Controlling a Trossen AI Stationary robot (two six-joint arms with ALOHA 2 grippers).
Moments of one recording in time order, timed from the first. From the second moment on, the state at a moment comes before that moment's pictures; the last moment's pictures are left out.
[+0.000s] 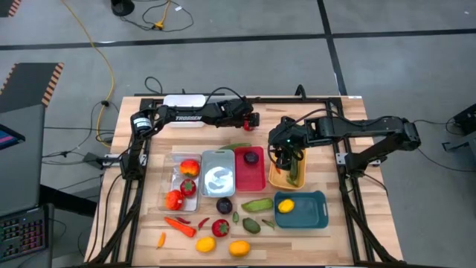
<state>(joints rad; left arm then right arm) 0.38 2.06 1.55 -0.39 -0.20 -1.00 0.00 1.36 1.28 -0.87 0.20 0.05</state>
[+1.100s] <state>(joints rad) 0.35 2.06 1.55 -0.40 -0.23 -1.07 0.00 1.36 1.28 -0.87 0.20 0.05</state>
